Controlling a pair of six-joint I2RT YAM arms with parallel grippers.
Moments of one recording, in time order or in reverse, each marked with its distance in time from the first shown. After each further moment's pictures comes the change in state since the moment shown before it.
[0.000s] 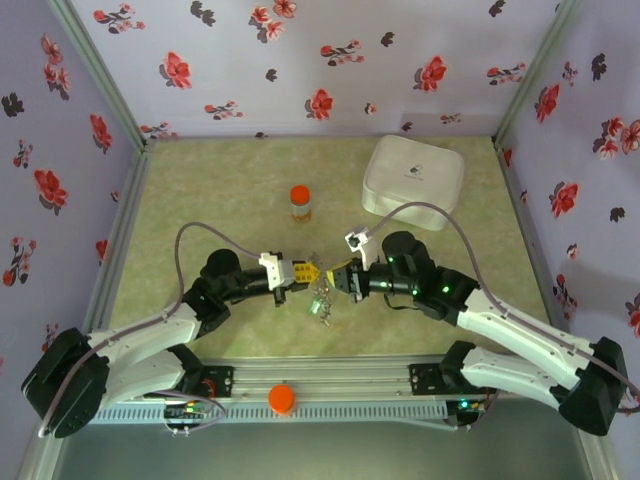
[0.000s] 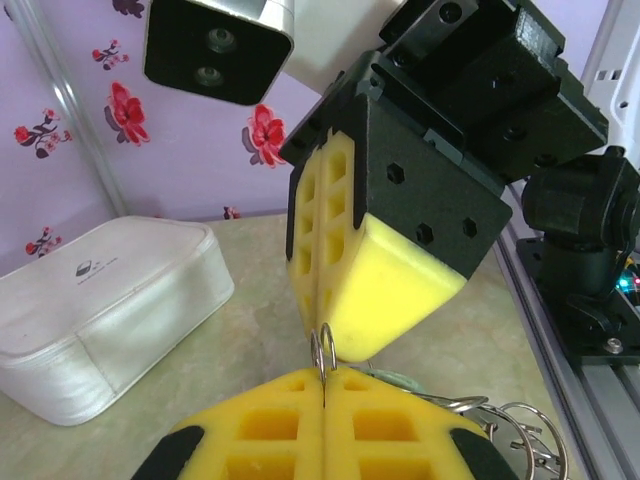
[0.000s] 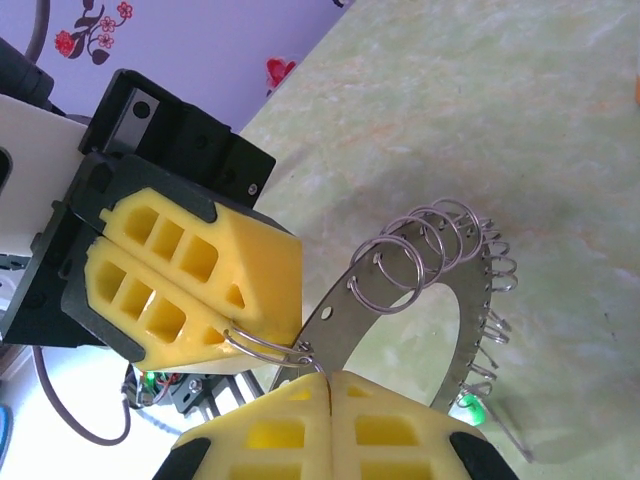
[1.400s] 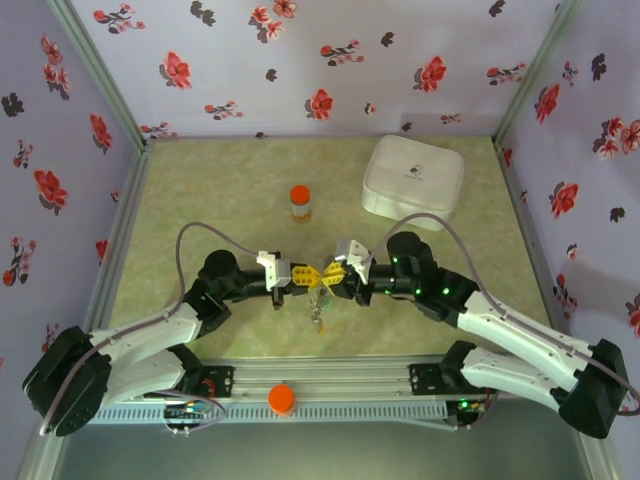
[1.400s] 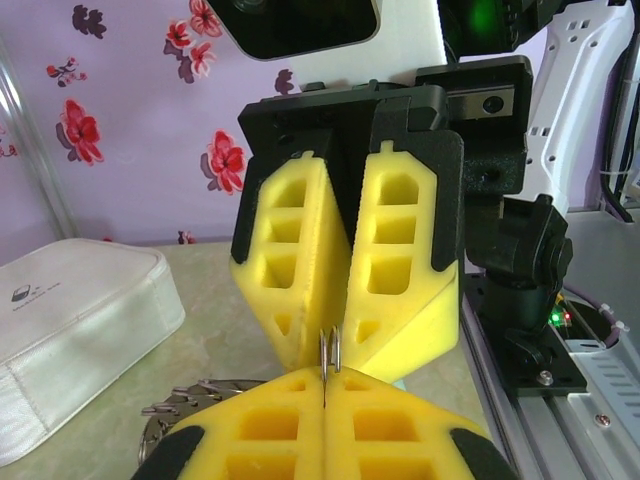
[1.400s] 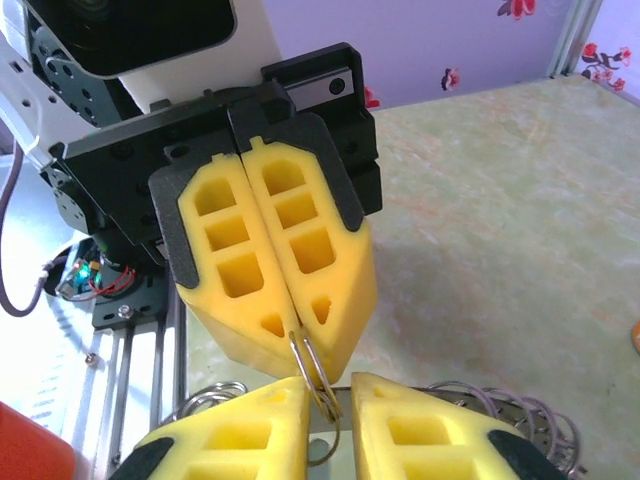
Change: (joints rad) left arm 0.000 0.013 -0.004 0.080 0.097 -0.117; right arm -0.012 -0.015 -0.032 0.103 -0.155 -0.612
